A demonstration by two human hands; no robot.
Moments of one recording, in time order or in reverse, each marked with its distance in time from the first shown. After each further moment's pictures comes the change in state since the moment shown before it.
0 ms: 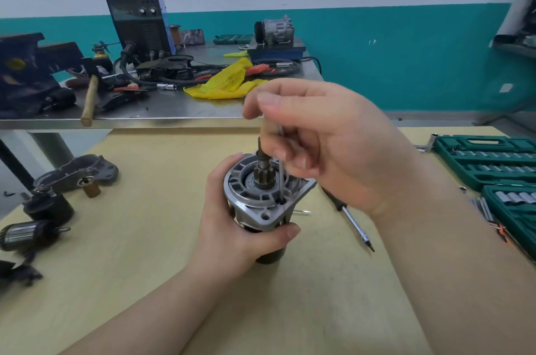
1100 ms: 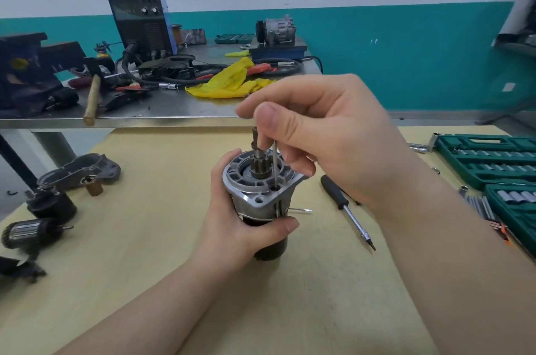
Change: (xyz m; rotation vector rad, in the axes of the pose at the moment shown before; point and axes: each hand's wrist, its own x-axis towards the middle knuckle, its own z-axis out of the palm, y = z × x) left_hand 0.004 -0.007 -0.001 0.001 -0.050 -0.053; right_hand -0.002 0.008 -0.001 -0.233 0.073 -0.308
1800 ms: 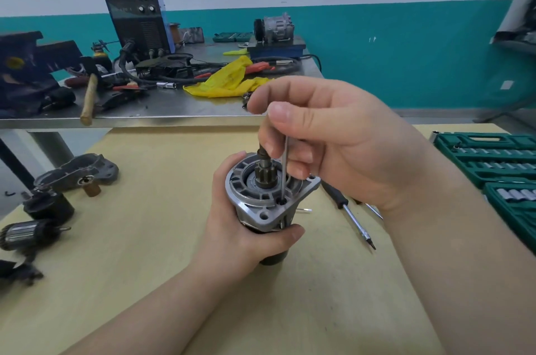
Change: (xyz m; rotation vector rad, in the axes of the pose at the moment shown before) left_hand -0.003 0.005 0.004 0.038 -0.006 0.082; right_hand 0.000 -0.004 -0.011 0.355 -0.163 0.307
